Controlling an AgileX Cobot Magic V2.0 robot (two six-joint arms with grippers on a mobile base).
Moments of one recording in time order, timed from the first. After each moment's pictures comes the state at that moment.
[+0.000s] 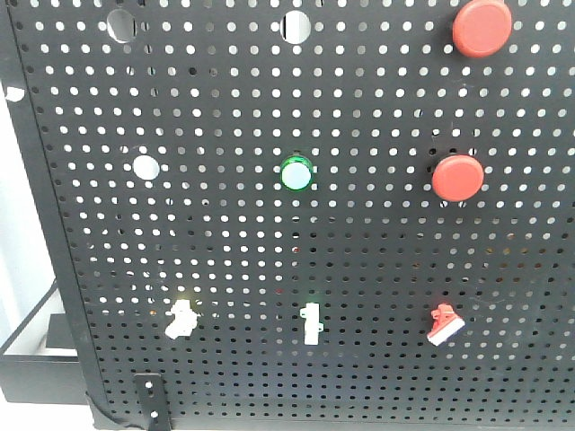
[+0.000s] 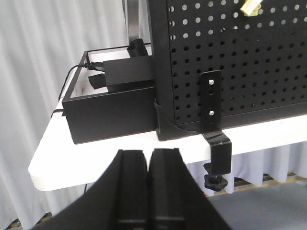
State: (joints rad) left arm -0.17 -0.01 0.03 -0.13 0.13 0.20; right arm 0.23 0.36 -0.41 1.09 0.09 -1.07
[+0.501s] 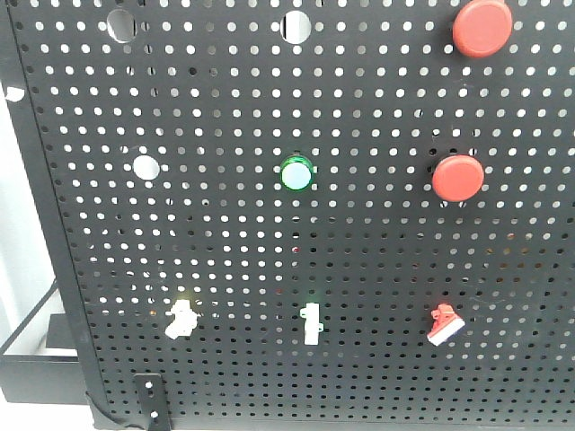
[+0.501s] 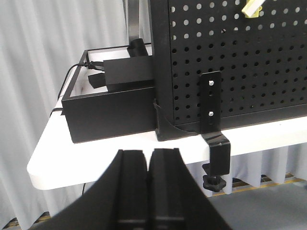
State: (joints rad) left arm -0.17 -0.01 0.03 -0.12 0.13 0.19; right arm 0.23 0.36 -0.41 1.09 0.09 -1.07
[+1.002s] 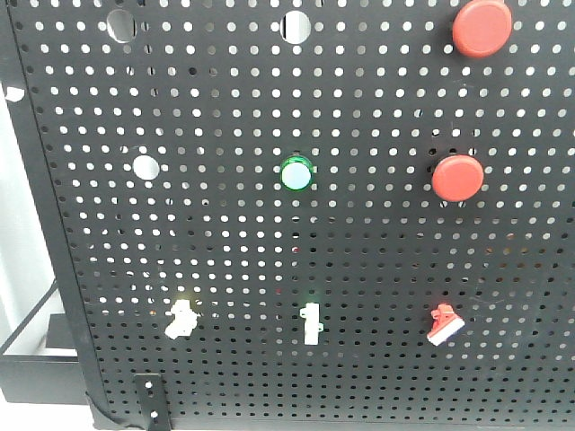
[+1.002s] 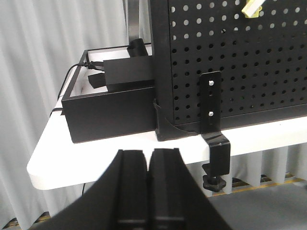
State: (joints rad) left arm -0.17 -0.01 0.03 -0.12 0.13 0.19; right arm 0.23 0.38 -0.41 0.47 0.15 -0.51
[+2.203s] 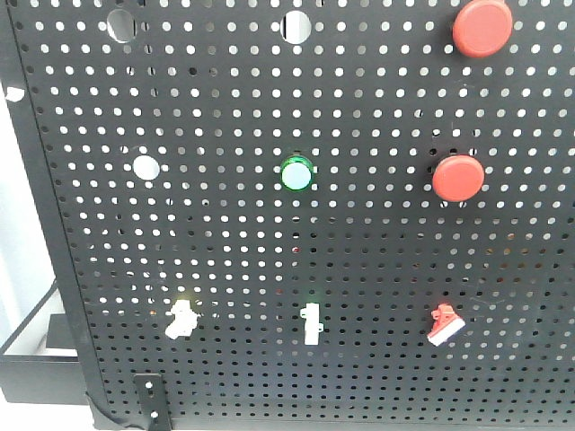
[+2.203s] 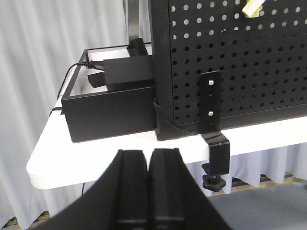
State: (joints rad) left arm -0.17 -0.01 0.03 -0.12 0.13 0.19; right arm -0.17 -0.01 0.03 -0.03 0.11 0.05
